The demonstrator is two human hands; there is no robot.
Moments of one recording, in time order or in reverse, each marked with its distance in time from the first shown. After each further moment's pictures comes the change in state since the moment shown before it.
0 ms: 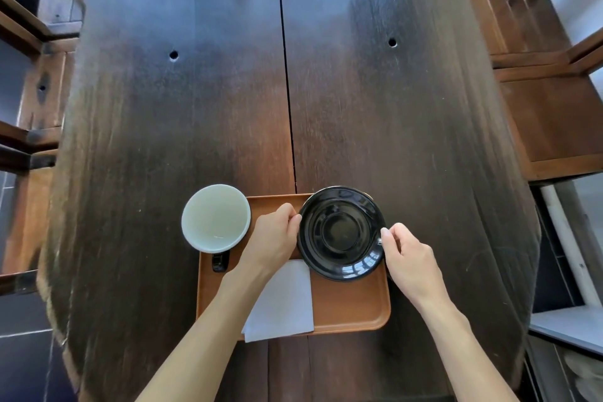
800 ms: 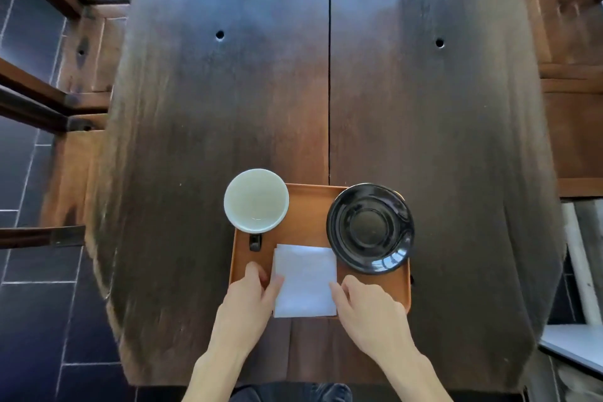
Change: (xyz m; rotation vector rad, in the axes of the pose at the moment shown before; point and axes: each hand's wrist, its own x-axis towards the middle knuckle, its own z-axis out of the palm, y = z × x) left_hand -0.110 -0.079 -0.014 0.015 -0.002 -0.362; right_hand -0.082 -0.048 0.065 -0.490 -0.326 -0.166
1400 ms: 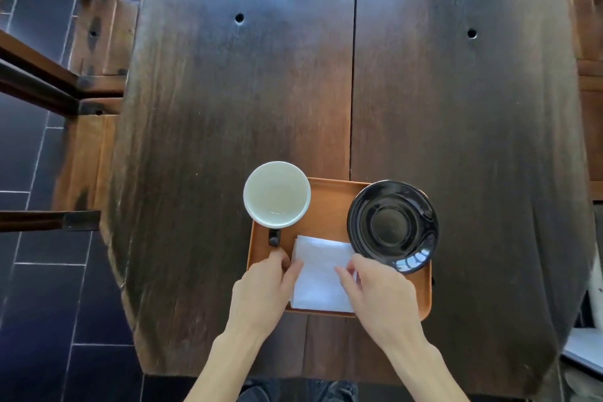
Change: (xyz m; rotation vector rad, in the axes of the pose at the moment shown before) left_hand 0.014 -0.002 -0.006 0.089 0.038 0.133; right_hand 0.017 -0.013 0.009 -0.050 0.353 -0.194
